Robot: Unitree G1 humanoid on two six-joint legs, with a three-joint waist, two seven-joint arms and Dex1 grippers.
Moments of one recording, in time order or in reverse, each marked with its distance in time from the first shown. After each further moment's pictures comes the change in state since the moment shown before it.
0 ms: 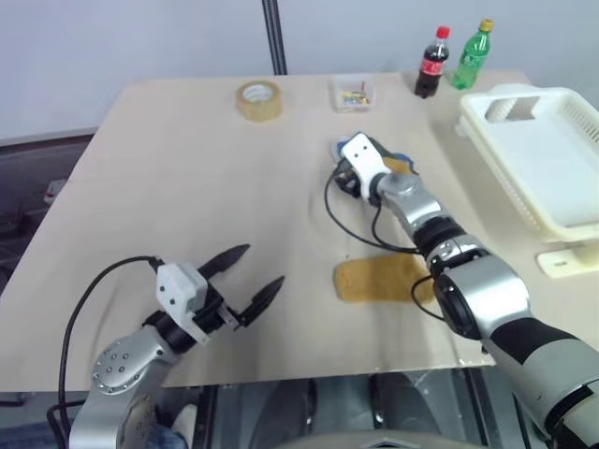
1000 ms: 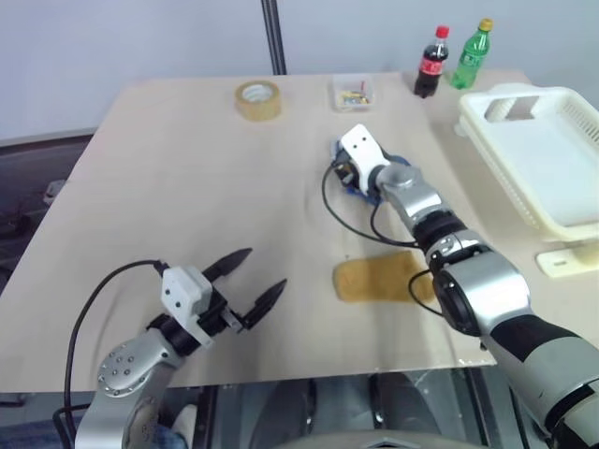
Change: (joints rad) left arm 0.009 -0.018 -0.017 0.012 0.026 -0.011 0.003; right arm -0.026 0.003 -0.017 -0.032 -0.013 0.051 0.021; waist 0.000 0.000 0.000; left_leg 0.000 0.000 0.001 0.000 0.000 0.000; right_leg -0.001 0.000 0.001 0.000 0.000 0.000
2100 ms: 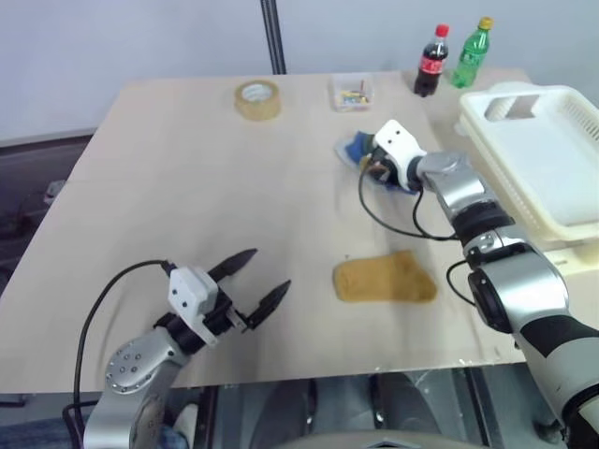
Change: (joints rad) left arm -0.018 -0.004 -0.029 0.039 0.012 -0.030 -0.012; right arm 0.044 -0.199 0.067 -0.181 -0.063 0.160 0.215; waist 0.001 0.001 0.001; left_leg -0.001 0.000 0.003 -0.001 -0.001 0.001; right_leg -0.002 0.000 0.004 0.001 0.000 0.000
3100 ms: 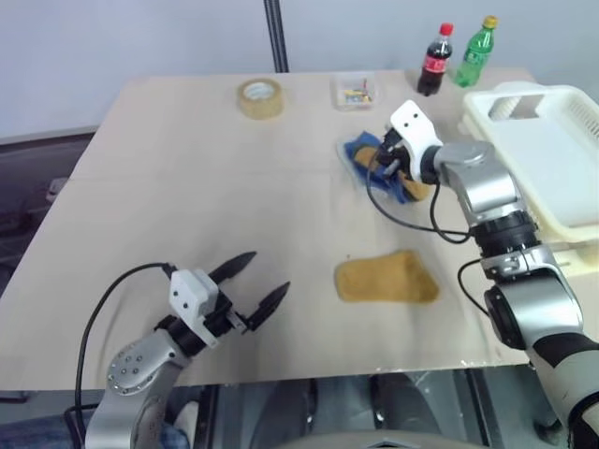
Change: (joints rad) left arm 0.004 0.001 -0.008 0.015 0.000 -0.006 0.006; right arm 0.168 -0.080 -0.022 -0.549 0.117 0.341 0.083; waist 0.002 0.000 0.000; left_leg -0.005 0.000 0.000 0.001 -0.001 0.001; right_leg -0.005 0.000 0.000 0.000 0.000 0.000
